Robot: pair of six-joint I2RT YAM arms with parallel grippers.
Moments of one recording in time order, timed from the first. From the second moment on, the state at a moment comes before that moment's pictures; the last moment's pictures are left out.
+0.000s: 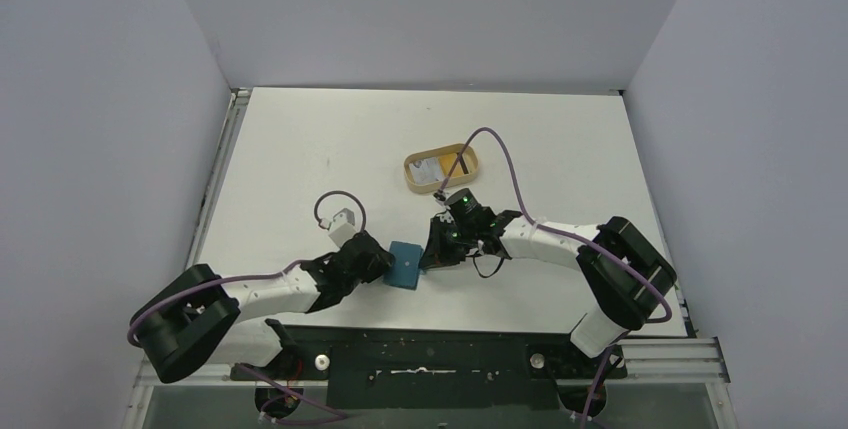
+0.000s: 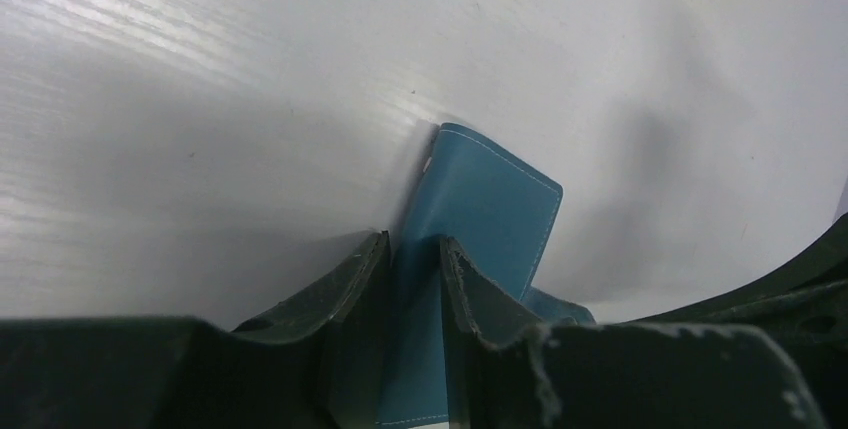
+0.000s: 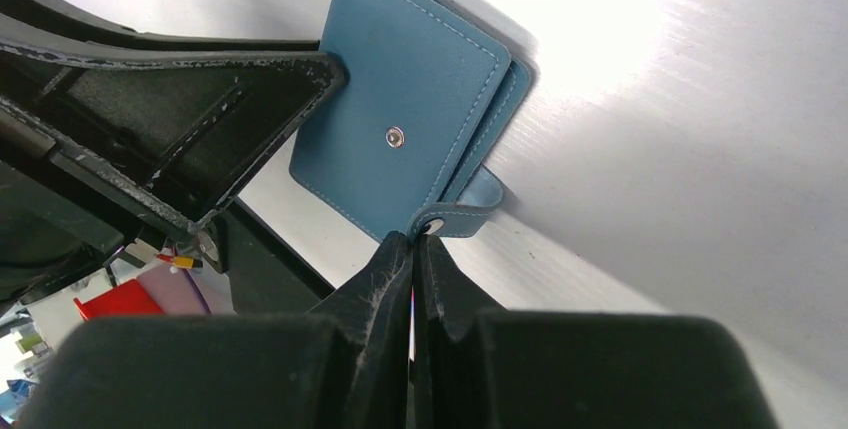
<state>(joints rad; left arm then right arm) -0.86 1.30 0.35 0.18 -0.38 -1.24 0.78 1.61 0.82 -0.13 -0.36 0.75</state>
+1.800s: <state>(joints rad) -0.95 1.15 0.38 -0.09 -0.47 -1.27 0.78 1.86 1.00 -0.11 -0.62 0.68</state>
